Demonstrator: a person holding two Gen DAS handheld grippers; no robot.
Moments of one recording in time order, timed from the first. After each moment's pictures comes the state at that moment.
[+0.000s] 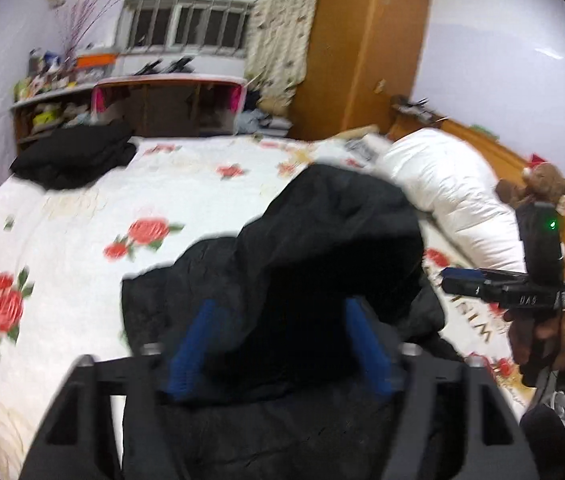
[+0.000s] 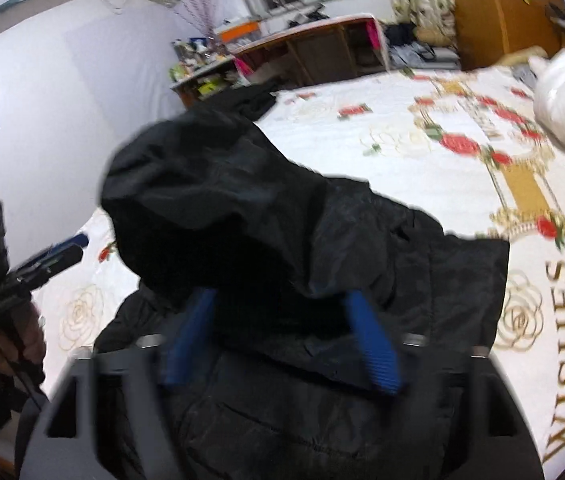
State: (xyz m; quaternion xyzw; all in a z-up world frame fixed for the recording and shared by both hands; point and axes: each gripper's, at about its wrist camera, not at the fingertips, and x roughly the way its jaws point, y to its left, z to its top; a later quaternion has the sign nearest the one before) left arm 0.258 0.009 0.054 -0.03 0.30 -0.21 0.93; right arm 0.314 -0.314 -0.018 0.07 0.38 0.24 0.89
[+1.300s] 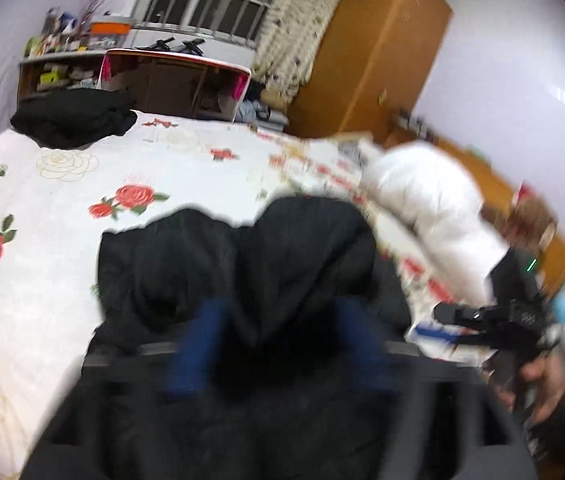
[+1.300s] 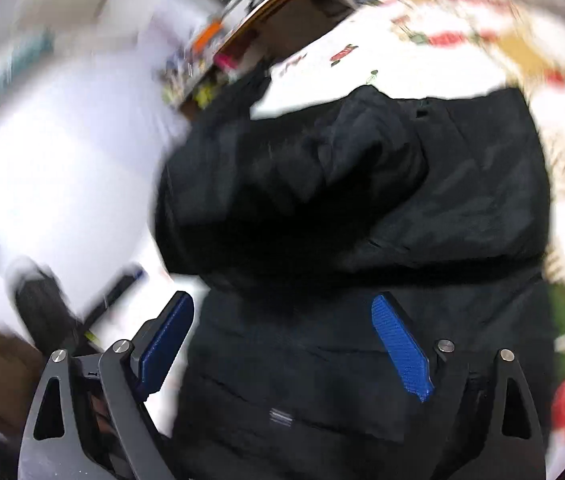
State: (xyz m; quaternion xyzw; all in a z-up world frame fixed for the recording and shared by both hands) left arm 0.221 0.013 0.045 -0.13 0.32 -0.22 0.91; right arm 0.273 -0.332 -0.066 0.32 0.43 0.26 0.80
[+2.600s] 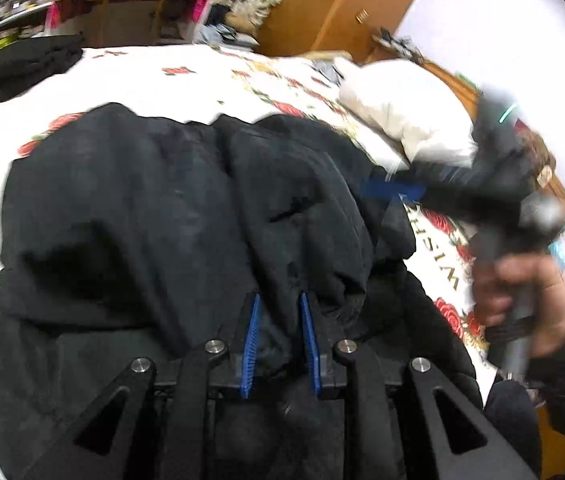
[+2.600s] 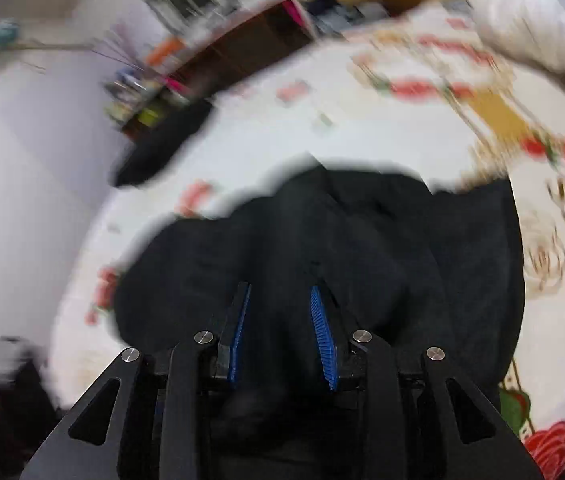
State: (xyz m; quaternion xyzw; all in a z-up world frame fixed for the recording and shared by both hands) left arm 0.230 -0.068 -0.033 -0.08 0.44 -0.26 0.86; right arm 0.328 -0.329 -0.069 0.20 0.45 0.13 0.86
